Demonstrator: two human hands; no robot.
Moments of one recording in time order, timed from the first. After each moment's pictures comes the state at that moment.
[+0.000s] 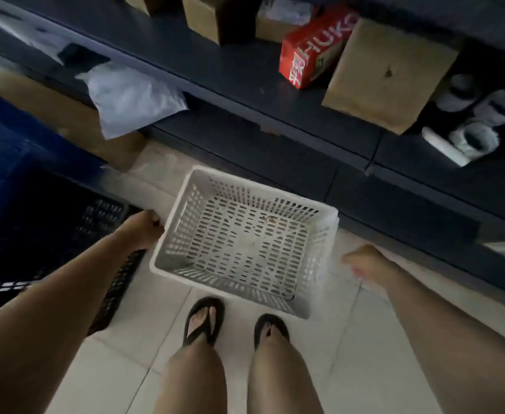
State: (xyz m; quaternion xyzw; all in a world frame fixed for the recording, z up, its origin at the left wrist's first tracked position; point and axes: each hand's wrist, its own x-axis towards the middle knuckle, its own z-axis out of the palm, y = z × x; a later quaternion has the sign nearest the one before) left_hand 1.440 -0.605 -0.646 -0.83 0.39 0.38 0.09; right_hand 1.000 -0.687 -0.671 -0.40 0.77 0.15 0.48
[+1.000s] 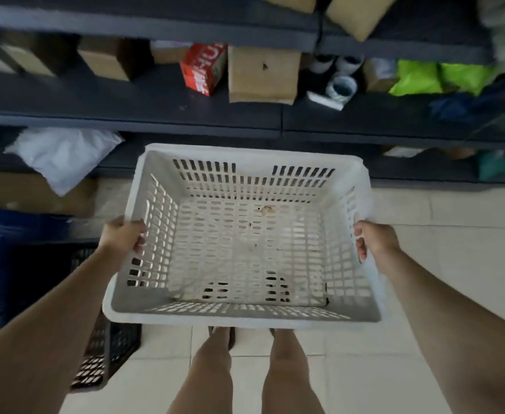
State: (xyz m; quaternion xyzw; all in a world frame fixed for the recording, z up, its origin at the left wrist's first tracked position) left_hand 1.401 -0.608 -0.478 -0.82 0.25 0.47 -0.21; right_hand 0.945 -0.541 -0.468 -0.11 0.87 -0.21 0.44
